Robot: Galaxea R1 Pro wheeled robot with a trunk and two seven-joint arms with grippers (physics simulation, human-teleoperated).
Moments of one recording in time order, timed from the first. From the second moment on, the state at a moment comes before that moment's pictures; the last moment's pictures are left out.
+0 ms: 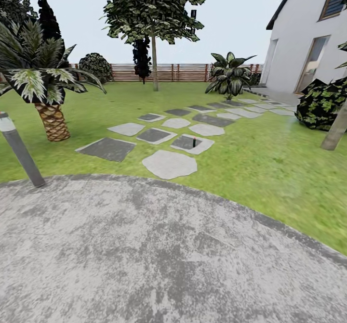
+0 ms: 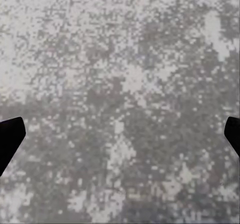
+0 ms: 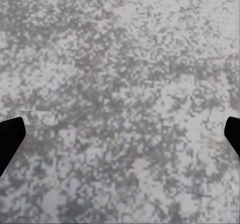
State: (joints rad) left arm -0.18 0.05 0.00 -0.25 0.01 -0.34 0.00; right arm -0.15 -0.08 0.00 -0.39 0.00 -0.24 0.00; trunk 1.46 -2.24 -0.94
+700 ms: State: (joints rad) left arm -0.18 0.05 0.00 -0.25 0.01 -0.34 0.00; right arm -0.15 -0.08 0.00 -0.39 0.00 -0.24 0.00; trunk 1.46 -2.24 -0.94
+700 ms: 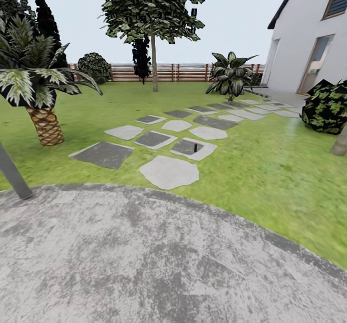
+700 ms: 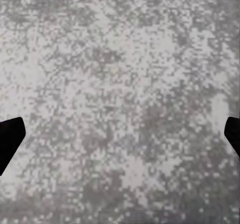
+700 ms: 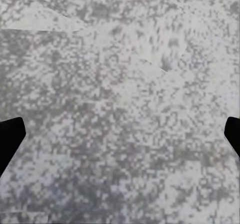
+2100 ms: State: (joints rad) left arm -0.19 0.05 0.01 -0.25 0.01 -0.34 0.00; right arm -0.15 -0.08 0.00 -0.39 0.00 -0.28 0.00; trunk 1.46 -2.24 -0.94
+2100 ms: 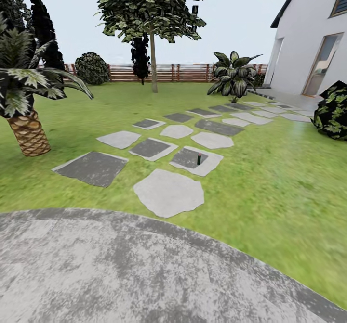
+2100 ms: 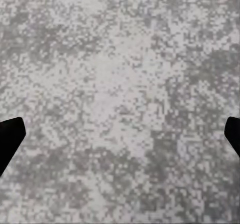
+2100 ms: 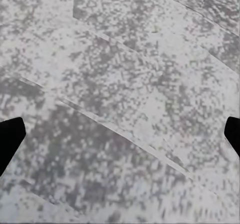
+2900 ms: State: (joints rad) left arm -0.19 0.05 0.01 -0.25 0.01 -0.34 0.00; right arm -0.15 -0.08 0.00 -0.39 0.00 -0.28 0.00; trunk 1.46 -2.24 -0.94
